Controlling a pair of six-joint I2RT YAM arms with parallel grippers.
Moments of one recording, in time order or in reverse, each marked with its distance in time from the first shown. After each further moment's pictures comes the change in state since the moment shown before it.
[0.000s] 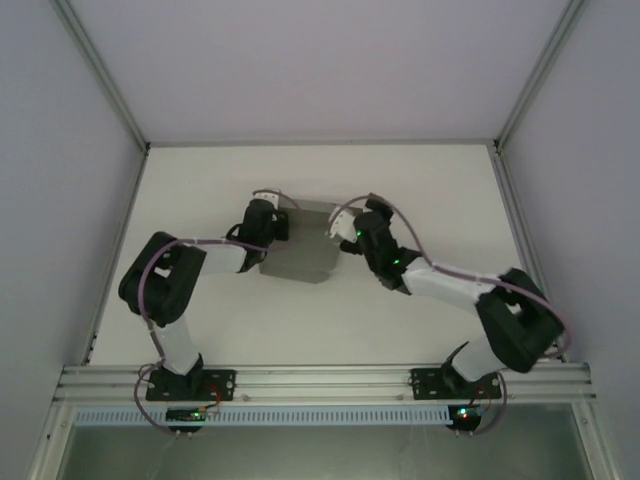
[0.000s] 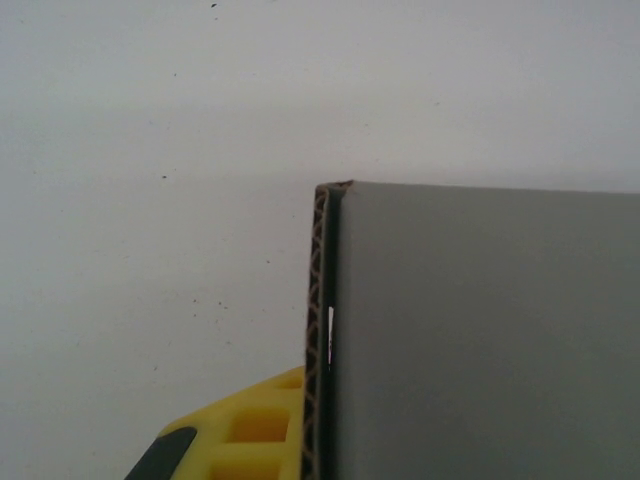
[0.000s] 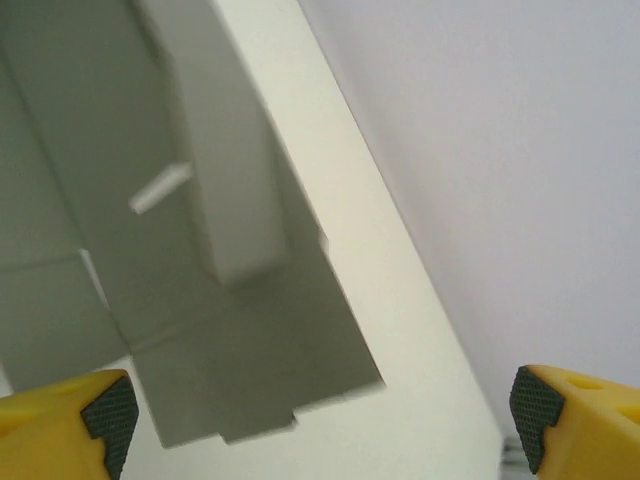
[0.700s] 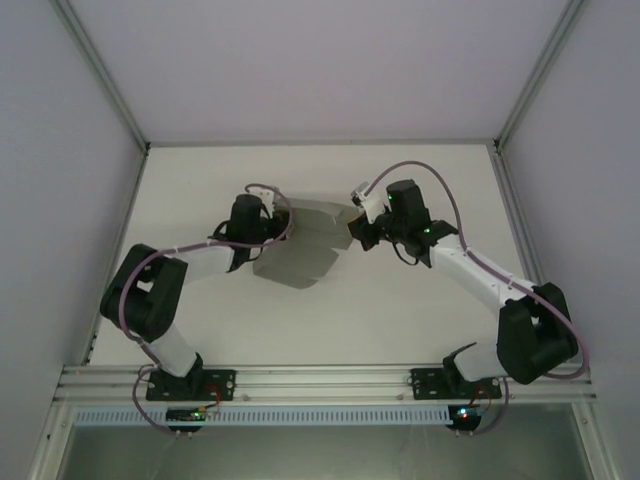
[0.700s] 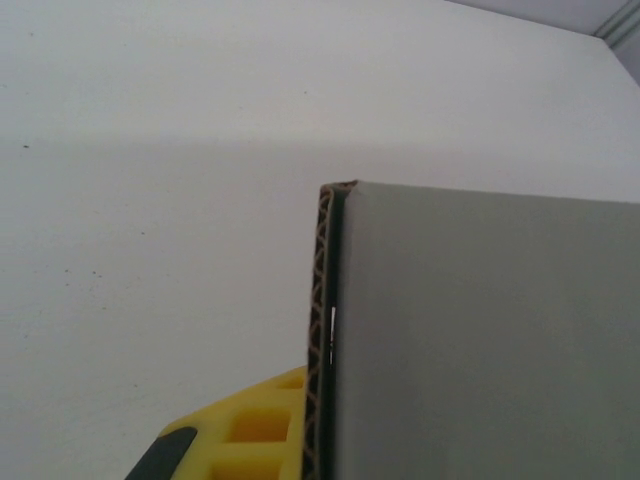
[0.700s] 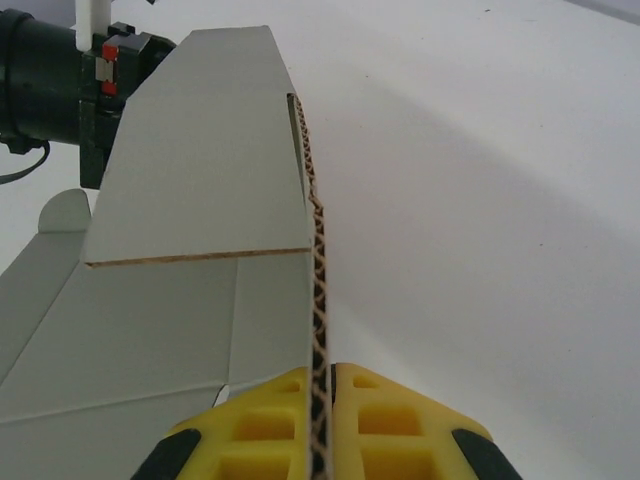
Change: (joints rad) left arm 0.028 -0.108 0.010 -0.114 0.226 -0.097; right arm -0.205 -0.048 0.170 -0.377 -0.809 0.576
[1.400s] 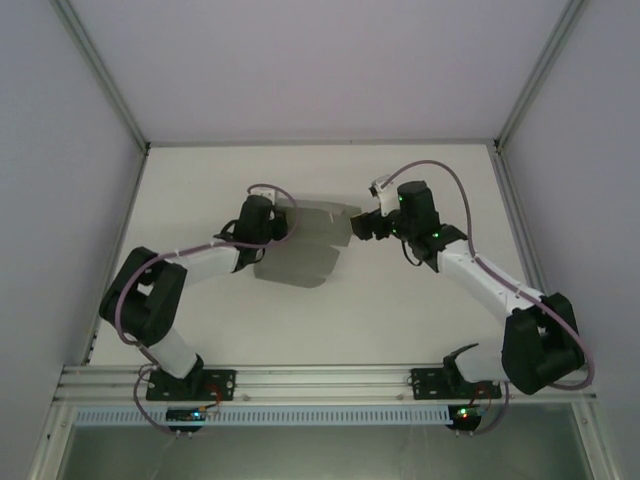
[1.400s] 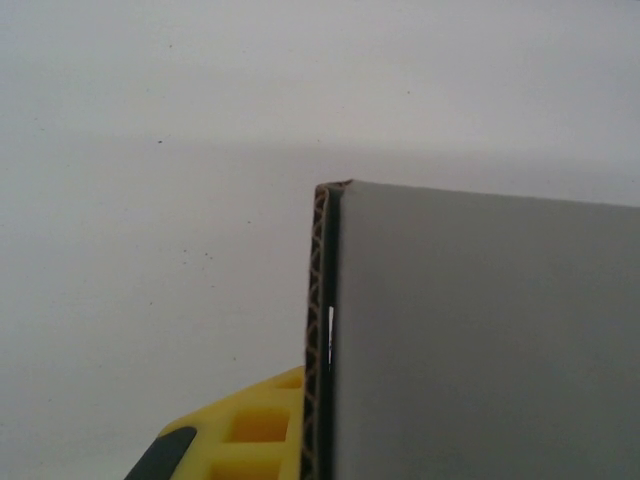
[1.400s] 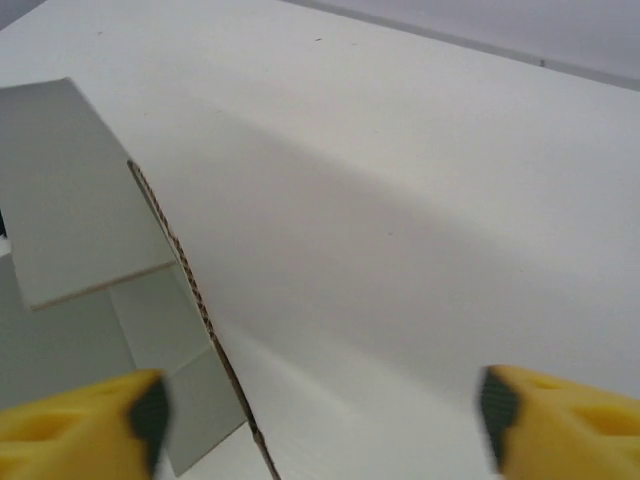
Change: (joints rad) left arm -0.076 -0.029 0.018 -0.111 -0.251 0.013; right arm -0.043 -0.059 -0.051 0.070 0.220 0.118
